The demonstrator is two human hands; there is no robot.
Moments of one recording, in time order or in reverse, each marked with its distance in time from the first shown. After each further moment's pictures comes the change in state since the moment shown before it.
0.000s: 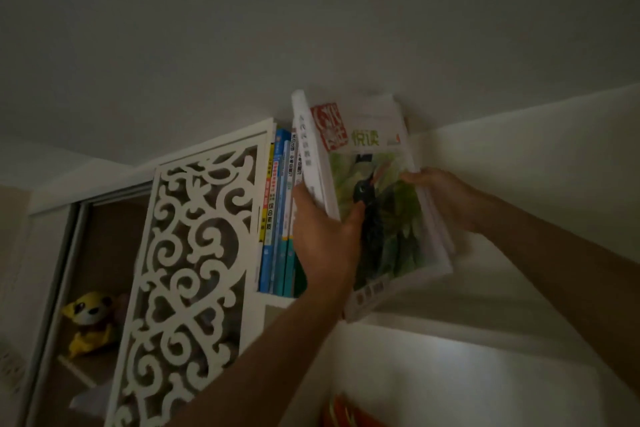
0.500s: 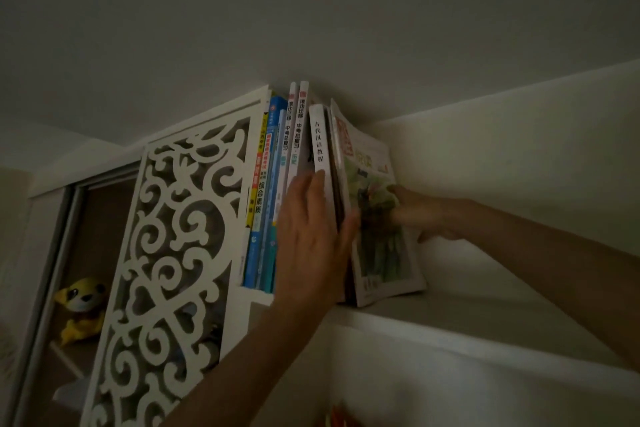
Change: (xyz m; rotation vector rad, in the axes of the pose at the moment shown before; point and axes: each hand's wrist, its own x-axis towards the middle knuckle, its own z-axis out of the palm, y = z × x) left_hand 0.014 -0.083 0.003 0.447 -0.132 0.451; right_hand 0.027 0.036 0.045 -0.561 -0.231 0.122
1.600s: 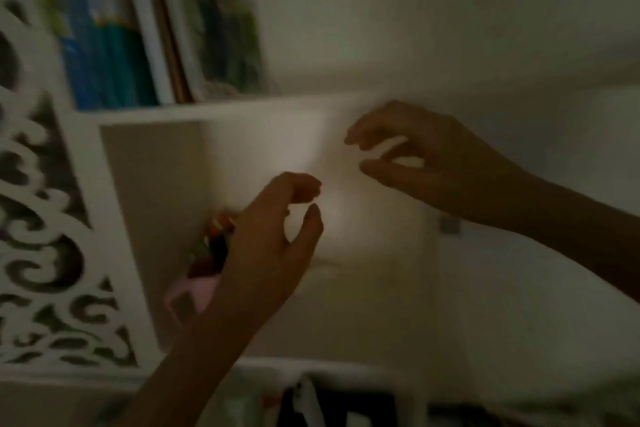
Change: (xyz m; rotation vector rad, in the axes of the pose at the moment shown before) left_hand -0.170 0.070 -0.063 -0.581 -0.600 -0.088; right_hand -0.263 0.044 0.068 -0.309 0.327 -0.220
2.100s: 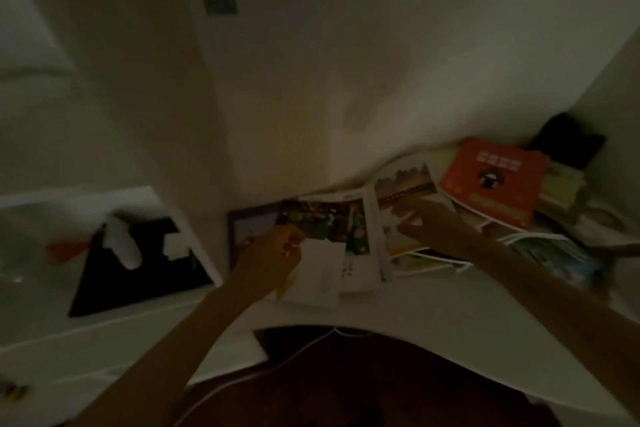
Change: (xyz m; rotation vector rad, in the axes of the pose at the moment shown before) left_hand -0.245 0.019 0.318 -0.247 -0.968 -0.520; right_hand -0.442 0.171 -0.011 -0.063 -0.419 1.243
